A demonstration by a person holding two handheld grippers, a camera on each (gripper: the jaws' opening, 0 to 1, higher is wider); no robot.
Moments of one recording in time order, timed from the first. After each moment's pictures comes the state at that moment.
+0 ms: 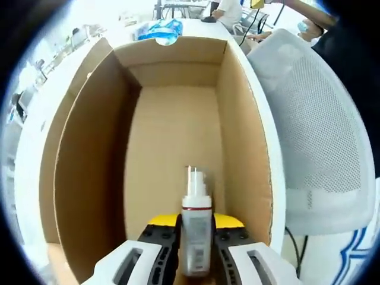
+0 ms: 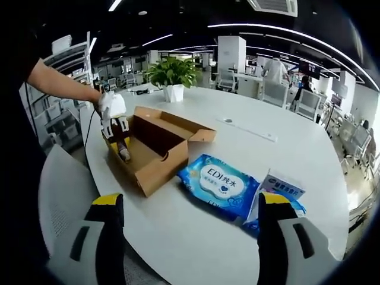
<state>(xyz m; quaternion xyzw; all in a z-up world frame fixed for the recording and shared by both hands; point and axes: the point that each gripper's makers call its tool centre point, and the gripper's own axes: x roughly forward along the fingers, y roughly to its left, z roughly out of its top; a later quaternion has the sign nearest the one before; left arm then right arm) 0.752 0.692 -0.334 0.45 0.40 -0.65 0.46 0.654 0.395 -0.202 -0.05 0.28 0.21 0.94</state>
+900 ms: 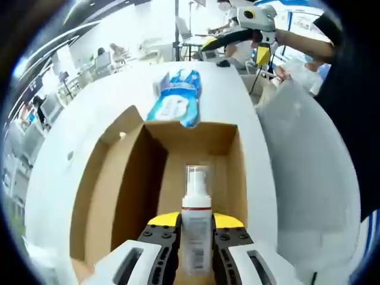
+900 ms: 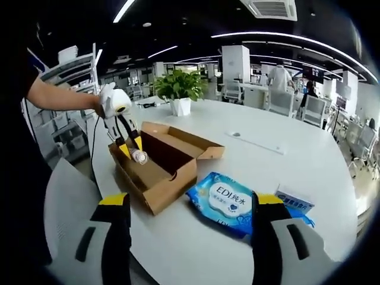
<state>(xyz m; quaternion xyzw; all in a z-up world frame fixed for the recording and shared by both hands) 0.752 0.620 -0.252 0.35 0.31 -0.68 0.57 0.672 0.417 -0.180 -0.03 0.24 0.24 0.94</state>
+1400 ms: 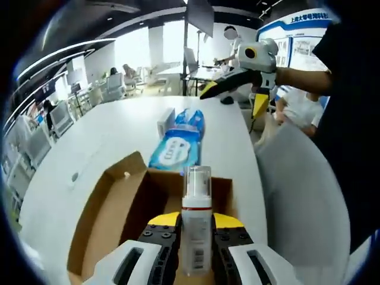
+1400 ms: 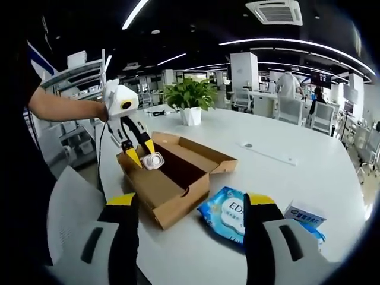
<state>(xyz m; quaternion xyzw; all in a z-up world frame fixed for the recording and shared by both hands) 0.734 0.577 -0.211 0.26 0.26 -0.70 0.62 0.688 0.448 -0.168 -0.01 0.21 0.28 0.94</state>
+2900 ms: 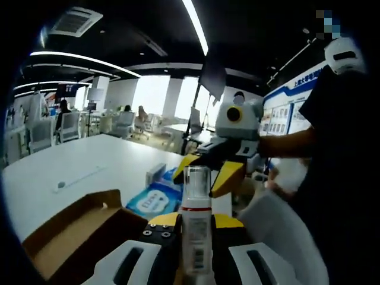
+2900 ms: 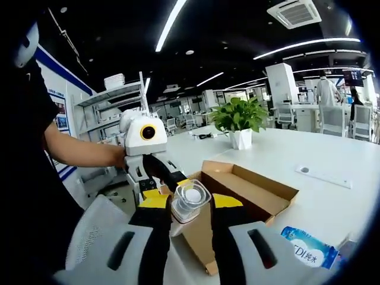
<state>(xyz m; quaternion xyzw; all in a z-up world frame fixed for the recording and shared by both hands) 0.686 0.555 -0.163 0.02 0.18 -0.73 0.66 0.704 0.554 -0.139 0.06 0.14 0.43 0.89</state>
